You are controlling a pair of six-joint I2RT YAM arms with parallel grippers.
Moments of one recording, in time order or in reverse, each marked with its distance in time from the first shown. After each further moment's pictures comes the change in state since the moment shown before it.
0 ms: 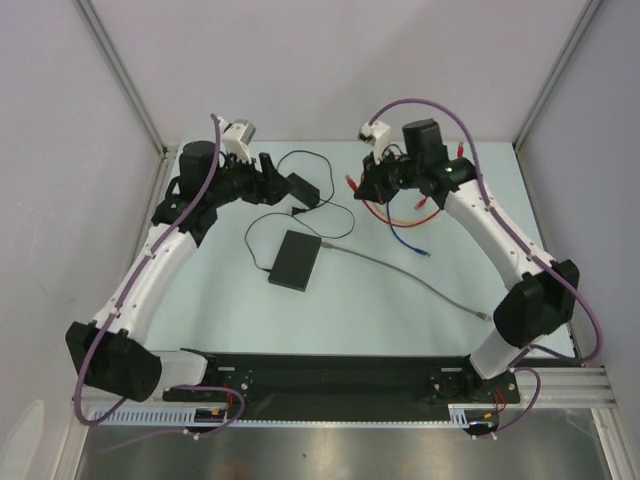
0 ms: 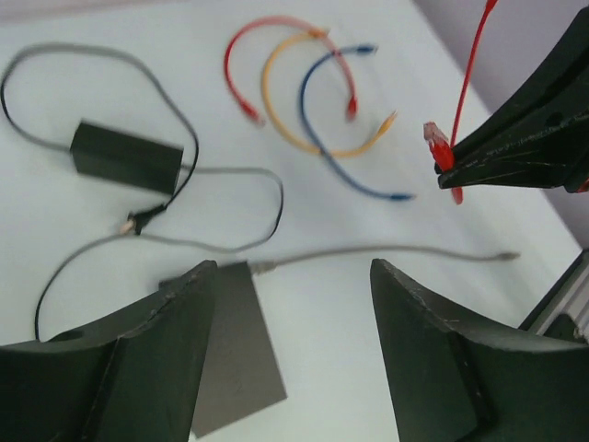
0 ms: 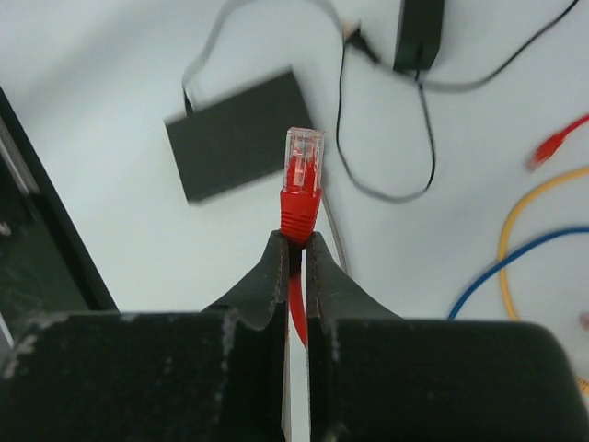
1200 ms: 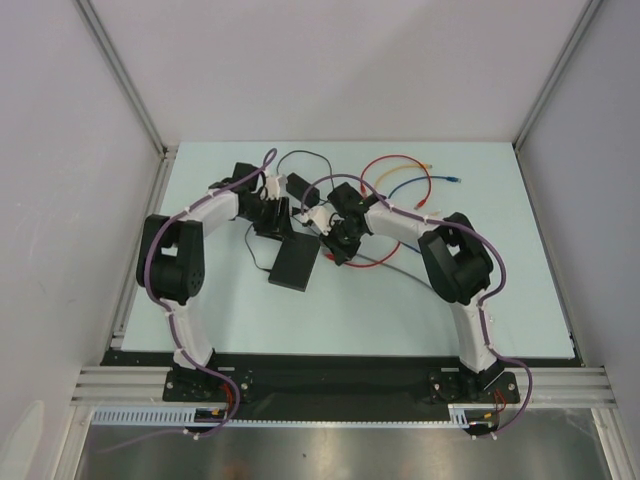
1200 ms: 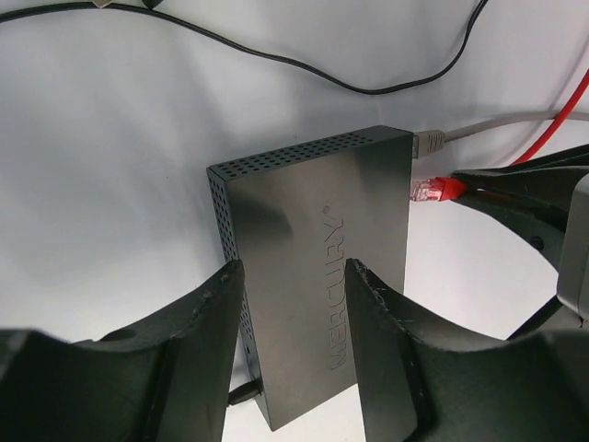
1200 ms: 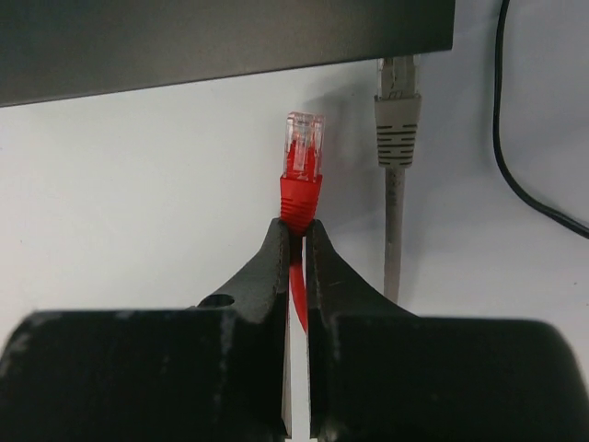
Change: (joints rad) left arm 0.078 0.654 0.085 -0.258 0.092 0.182; right arm 0.229 0.500 -0.057 -0.048 0.230 -0.285
